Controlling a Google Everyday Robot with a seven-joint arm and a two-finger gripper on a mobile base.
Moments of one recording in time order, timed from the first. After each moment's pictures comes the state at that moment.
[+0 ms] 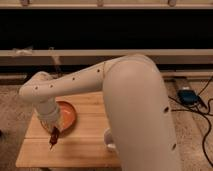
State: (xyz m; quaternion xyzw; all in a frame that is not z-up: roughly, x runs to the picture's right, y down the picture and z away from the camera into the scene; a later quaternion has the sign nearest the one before) arm -0.229 0.170 0.694 -0.29 -0.29 -0.64 0.65
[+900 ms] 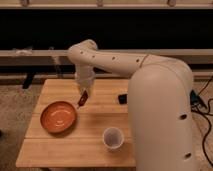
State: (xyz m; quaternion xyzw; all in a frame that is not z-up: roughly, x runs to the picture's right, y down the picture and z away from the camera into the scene) arm -0.084 0.014 0.781 -0.28 -0.23 -0.51 0.78
